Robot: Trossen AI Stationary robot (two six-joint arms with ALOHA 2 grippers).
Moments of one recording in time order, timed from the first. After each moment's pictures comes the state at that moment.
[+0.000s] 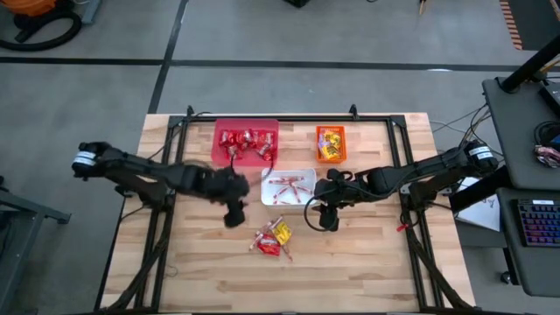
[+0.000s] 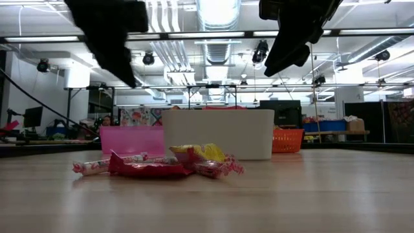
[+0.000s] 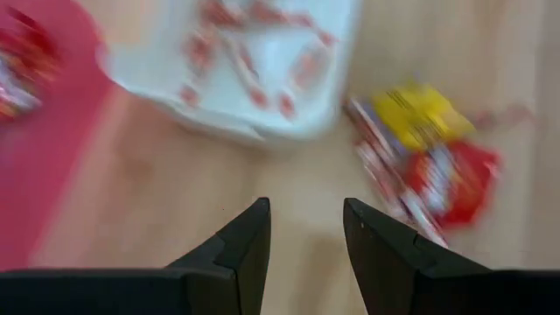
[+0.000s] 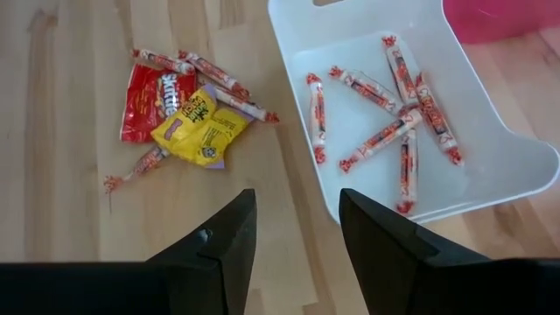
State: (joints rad) left arm -0.15 1.29 0.92 -0.63 -0.17 -0.40; right arm 0.18 1.41 1.02 -0.49 0.13 0.38
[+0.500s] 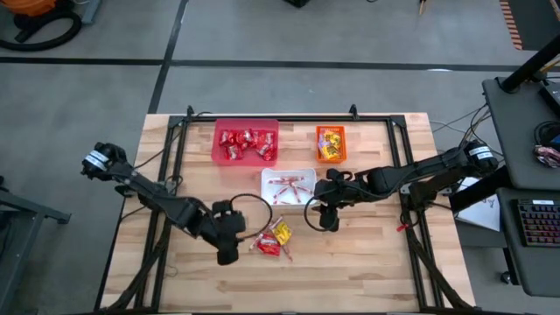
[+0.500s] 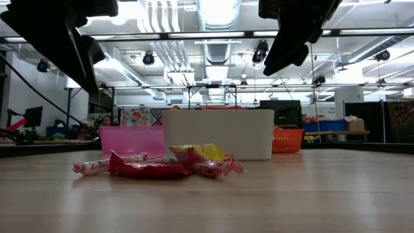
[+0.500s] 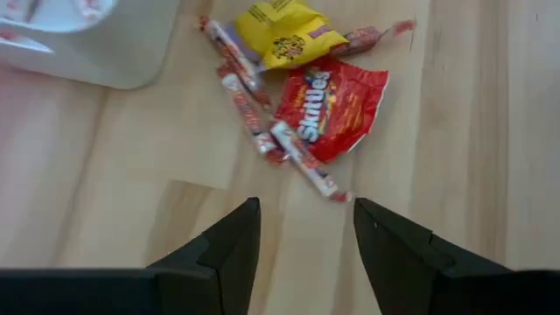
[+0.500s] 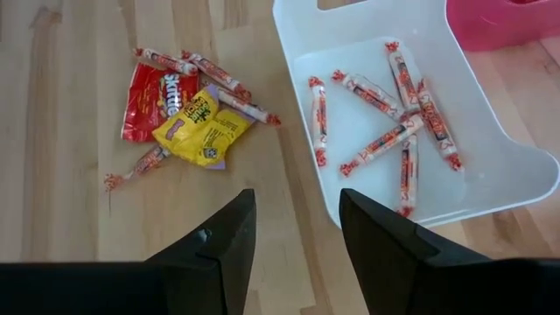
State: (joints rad) left arm -0.52 1.41 0.92 -0.57 -0.27 -0.68; right arm 0.18 1.41 1.02 -0.48 0.13 0.35
